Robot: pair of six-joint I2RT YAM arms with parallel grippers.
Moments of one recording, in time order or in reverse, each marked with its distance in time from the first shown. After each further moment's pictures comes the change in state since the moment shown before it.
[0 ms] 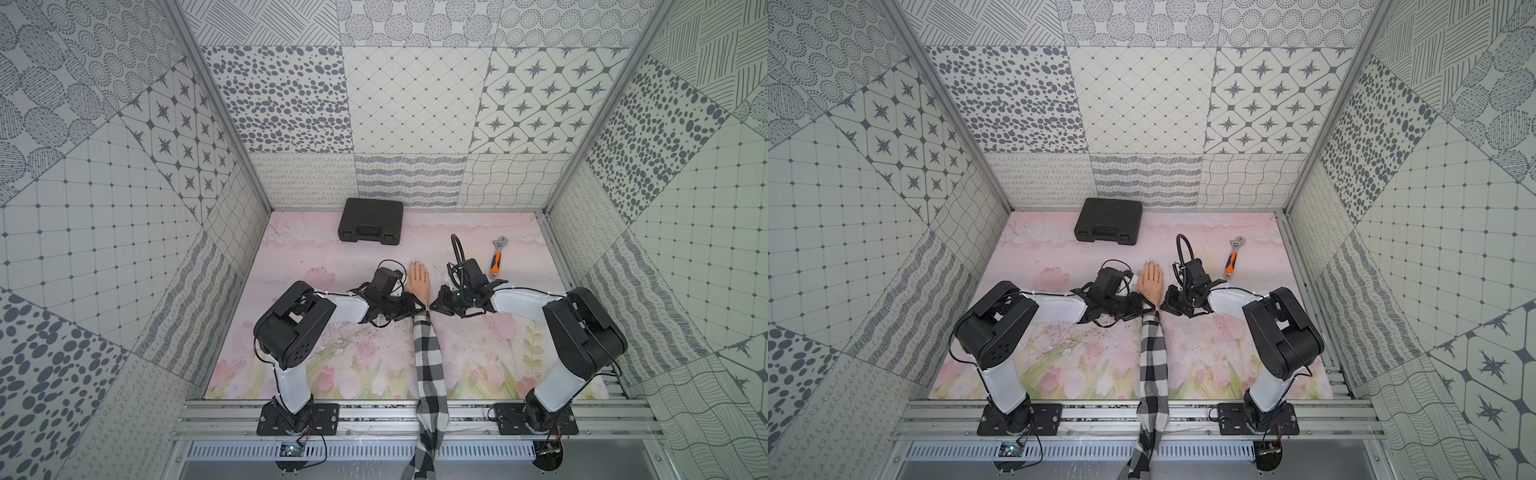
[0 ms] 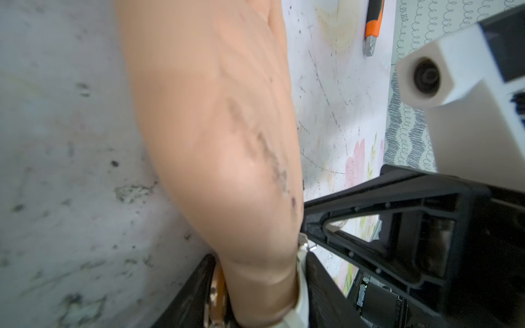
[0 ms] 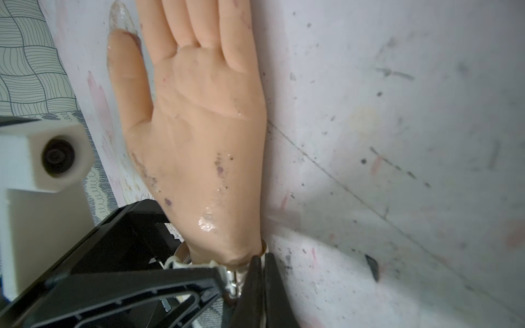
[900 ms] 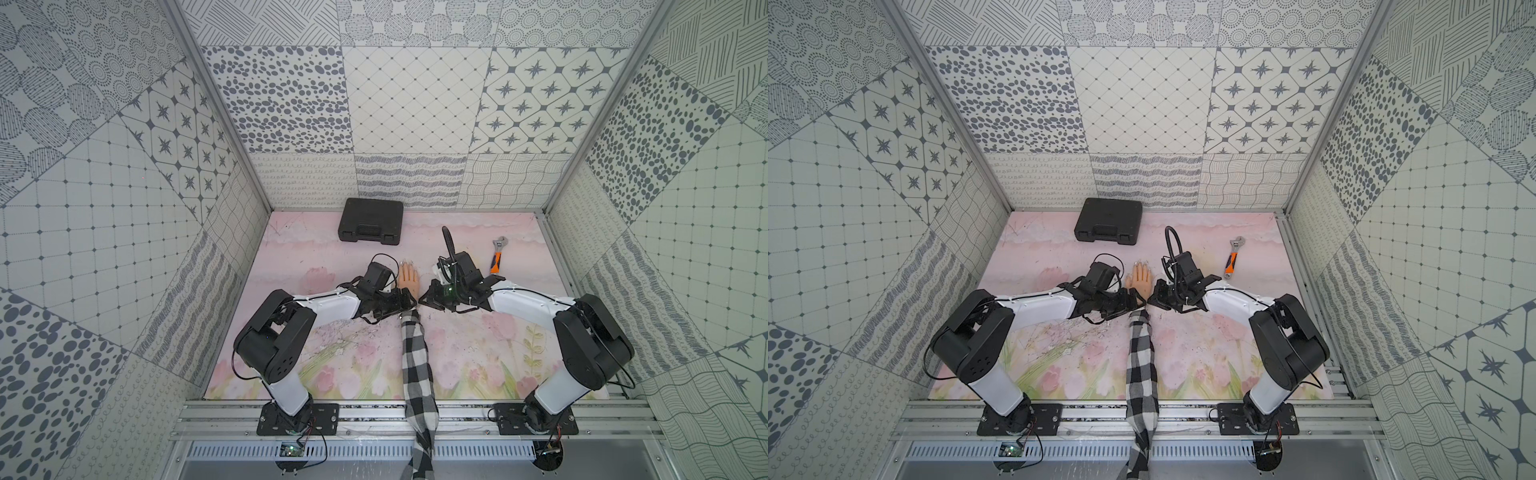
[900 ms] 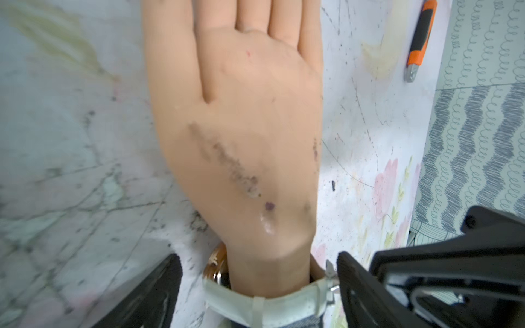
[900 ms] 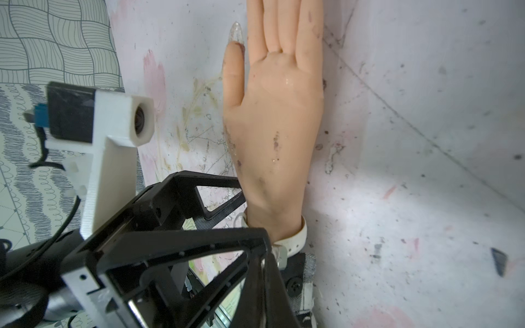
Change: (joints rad) left arm 0.042 -0.159 0.042 -0.295 -0.135 0.012; right arm 0.078 -0.060 0.084 -0.040 -0.010 0.003
